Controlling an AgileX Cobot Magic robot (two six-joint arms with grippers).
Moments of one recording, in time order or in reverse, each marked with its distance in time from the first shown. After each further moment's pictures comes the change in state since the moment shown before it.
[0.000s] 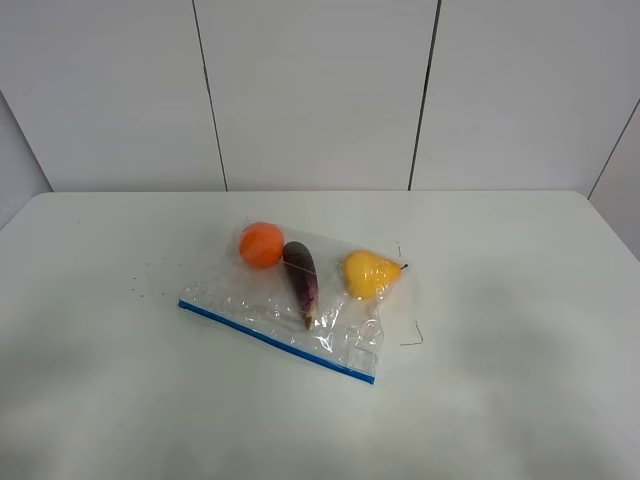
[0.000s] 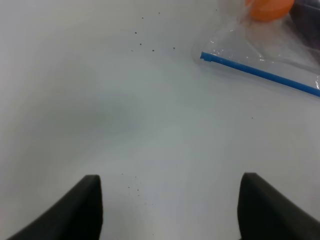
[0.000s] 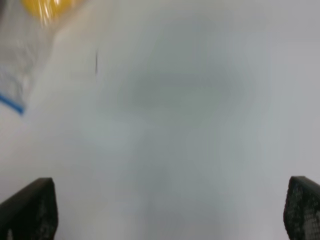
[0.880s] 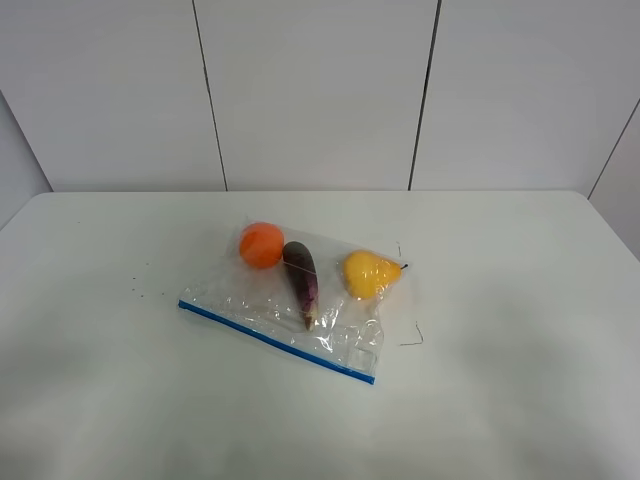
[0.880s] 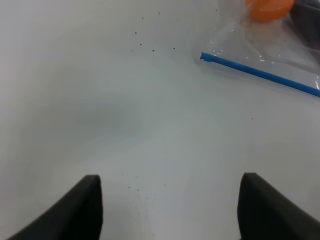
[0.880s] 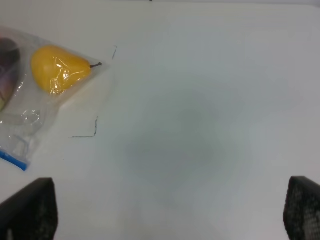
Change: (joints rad) left arm 0.000 0.000 0.000 0.000 0.000 0.000; right arm 0.000 -0.192 0.005 -0.023 0.001 0.023
